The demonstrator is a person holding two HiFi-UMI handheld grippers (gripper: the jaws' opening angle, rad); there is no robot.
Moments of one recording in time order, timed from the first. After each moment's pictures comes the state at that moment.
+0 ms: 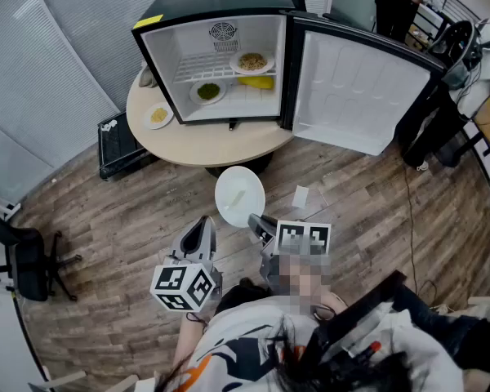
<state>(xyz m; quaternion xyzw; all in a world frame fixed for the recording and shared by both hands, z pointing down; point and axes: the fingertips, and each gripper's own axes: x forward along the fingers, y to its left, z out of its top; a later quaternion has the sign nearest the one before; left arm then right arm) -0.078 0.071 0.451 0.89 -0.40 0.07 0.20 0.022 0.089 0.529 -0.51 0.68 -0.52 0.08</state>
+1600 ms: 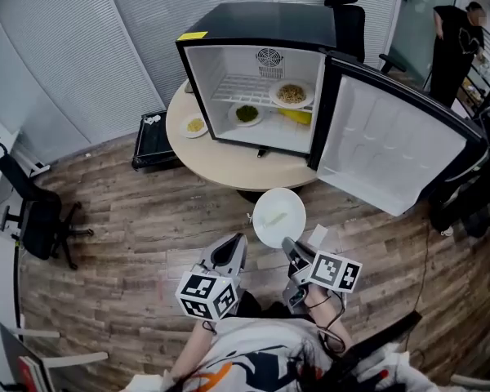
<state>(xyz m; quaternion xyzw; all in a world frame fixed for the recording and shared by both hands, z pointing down) 0.011 0.070 0.461 0.89 -0.42 0.08 0.18 0.120 0.081 0.530 -0.48 0.69 -0.53 0.12</state>
